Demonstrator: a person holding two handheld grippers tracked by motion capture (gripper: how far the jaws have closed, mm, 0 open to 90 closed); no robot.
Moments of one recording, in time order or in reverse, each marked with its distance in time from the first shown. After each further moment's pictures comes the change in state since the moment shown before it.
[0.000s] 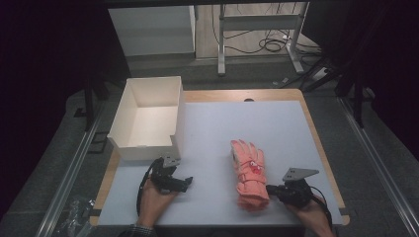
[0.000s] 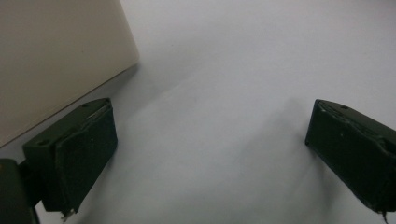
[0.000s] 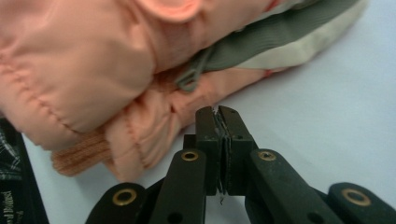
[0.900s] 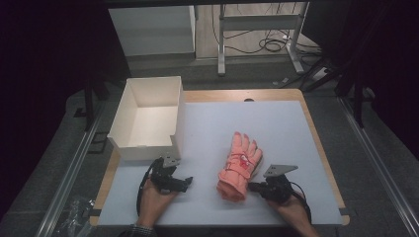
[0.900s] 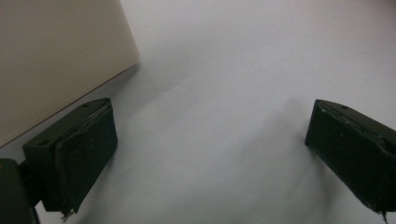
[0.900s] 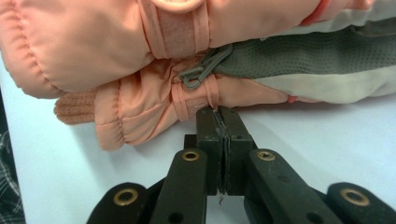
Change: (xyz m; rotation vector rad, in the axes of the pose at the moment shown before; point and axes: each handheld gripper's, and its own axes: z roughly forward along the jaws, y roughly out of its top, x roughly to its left) left arm 0.000 0.000 0.000 0.000 0.000 0.000; right arm 0.017 0.025 0.041 -0.011 0.040 0.012
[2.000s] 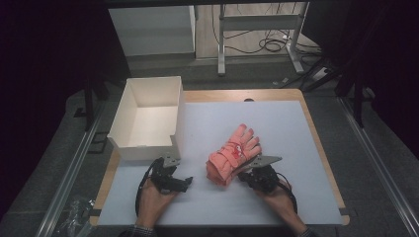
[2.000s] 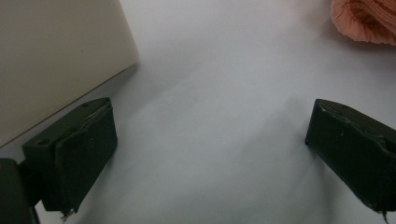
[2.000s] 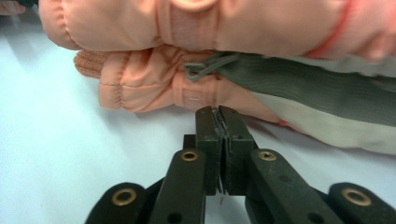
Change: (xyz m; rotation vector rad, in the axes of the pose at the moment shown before) left arm 0.000 0.001 0.000 0.006 0.002 0.001; right arm 0.001 0.031 0.028 -0.007 -0.066 -0.049
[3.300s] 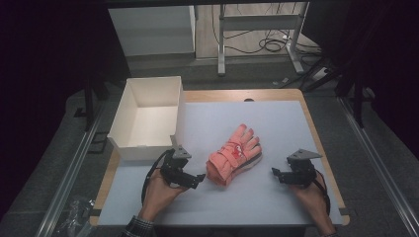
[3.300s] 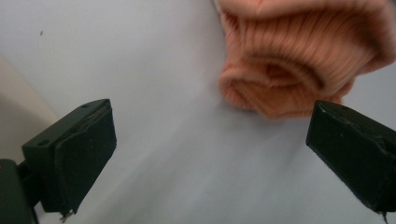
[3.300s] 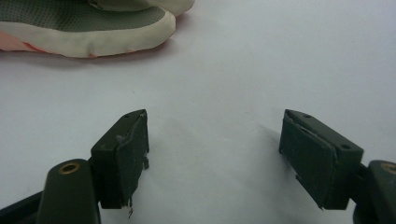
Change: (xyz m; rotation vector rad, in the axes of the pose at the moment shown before) left arm -0.029 0.057 -0.025 0.001 -0.148 0.061; right arm -0.081 -0.044 -0.056 -0.007 -0.316 0.109
